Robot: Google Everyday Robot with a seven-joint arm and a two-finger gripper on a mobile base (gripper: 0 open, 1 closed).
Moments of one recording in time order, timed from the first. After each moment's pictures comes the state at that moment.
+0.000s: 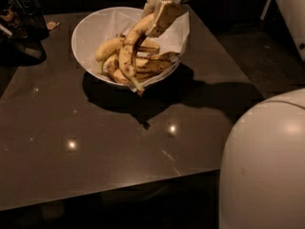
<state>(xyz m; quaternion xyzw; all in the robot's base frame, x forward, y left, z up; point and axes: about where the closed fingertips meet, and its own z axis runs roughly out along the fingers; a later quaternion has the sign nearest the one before) 0.628 -0.014 1.011 -0.76 0.57 0.11 0.29</state>
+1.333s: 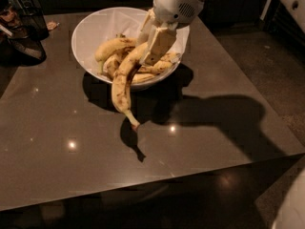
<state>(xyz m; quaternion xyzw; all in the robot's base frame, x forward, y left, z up) 0.555 0.005 0.978 -0.75 0.59 0.17 0.24</state>
